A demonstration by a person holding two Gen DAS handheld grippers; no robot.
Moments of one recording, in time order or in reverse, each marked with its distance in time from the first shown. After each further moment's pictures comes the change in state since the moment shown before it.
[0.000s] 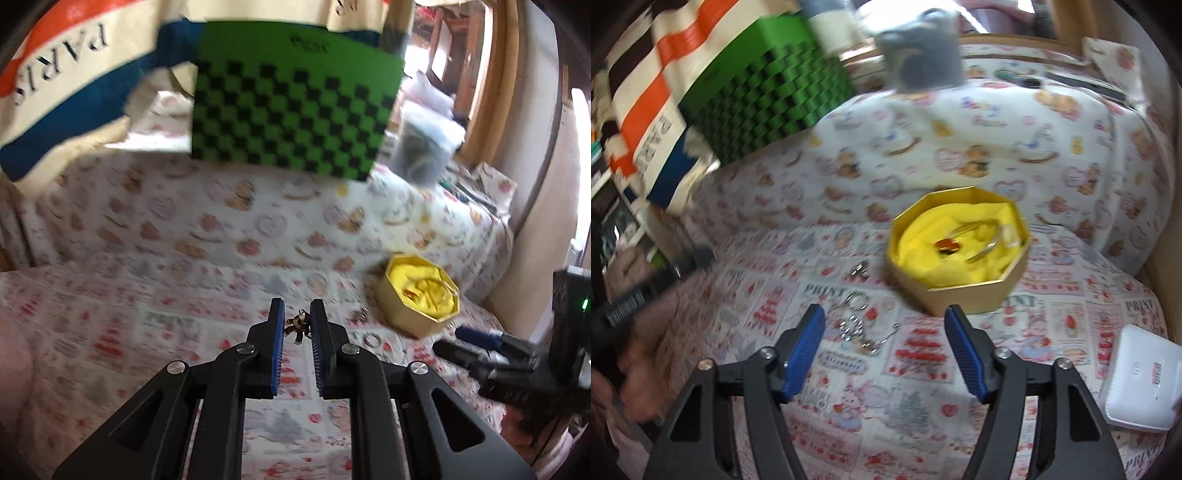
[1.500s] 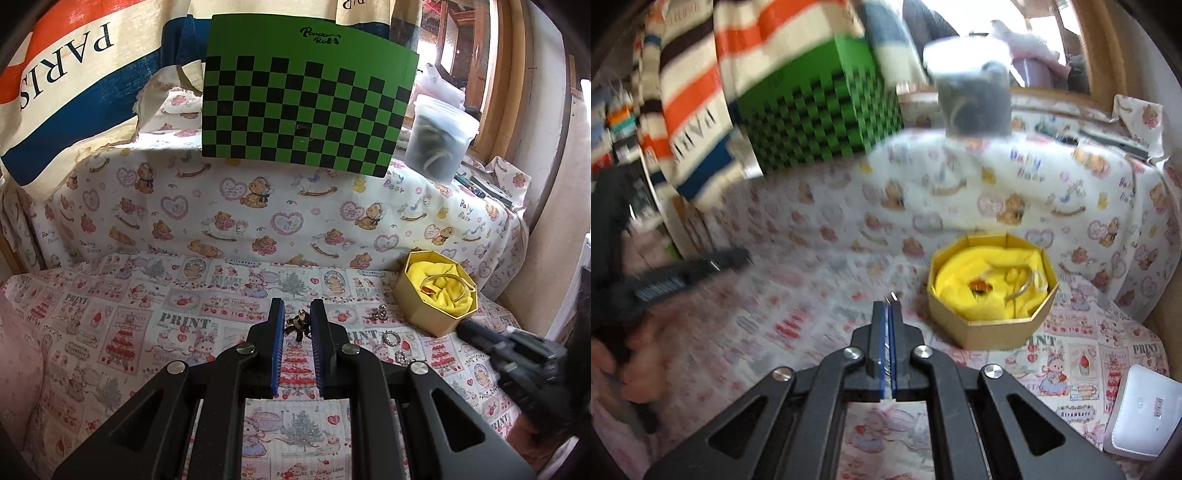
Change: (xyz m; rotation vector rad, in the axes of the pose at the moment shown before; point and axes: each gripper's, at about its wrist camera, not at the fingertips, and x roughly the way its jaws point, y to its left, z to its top) left arm 0.011 0.004 -0.001 0.022 0.024 0.047; right arm 0.000 0.026 -0.004 -0.132 -0.138 0.018
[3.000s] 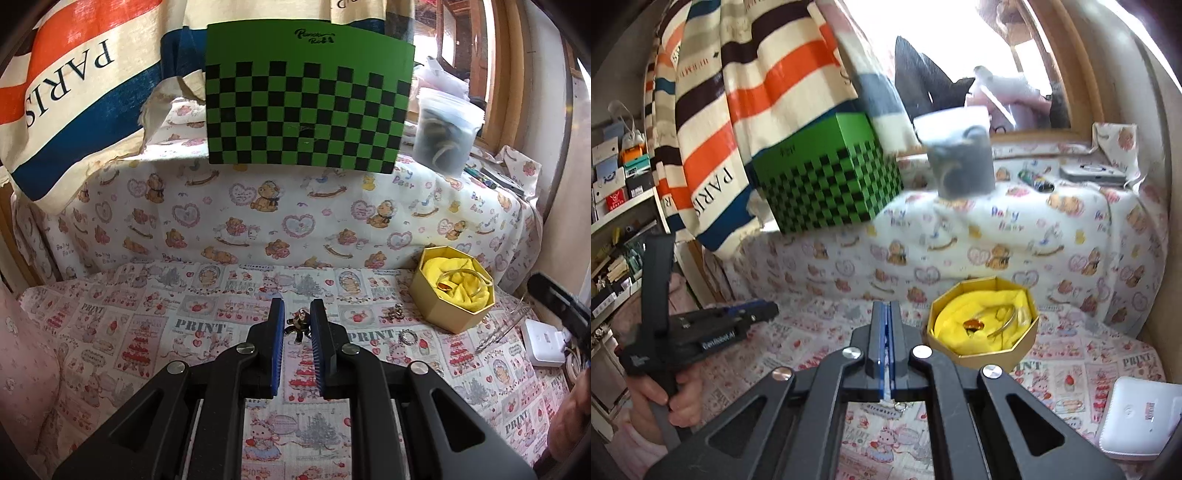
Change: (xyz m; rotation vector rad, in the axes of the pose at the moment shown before) left arm 0.001 -0.006 -0.002 0.048 -0.018 0.068; right arm -0.057 -0.009 0.014 0.069 -0.213 0.062
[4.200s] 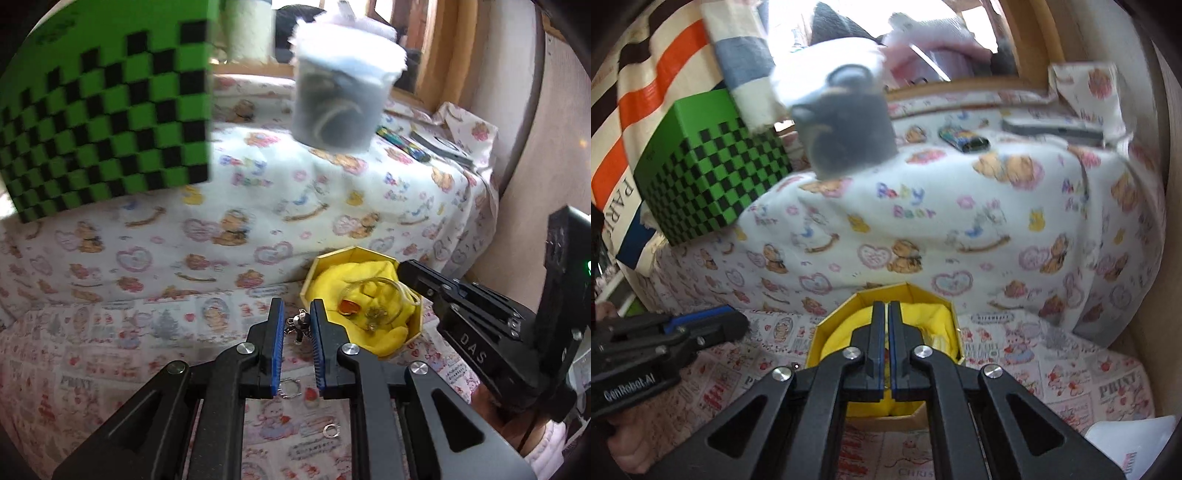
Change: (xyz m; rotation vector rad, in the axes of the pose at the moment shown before) left arm 0.069 -0.112 0.049 0.139 0.156 -0.230; right arm 0.075 -0.092 0.016 0.131 0.121 -0.190
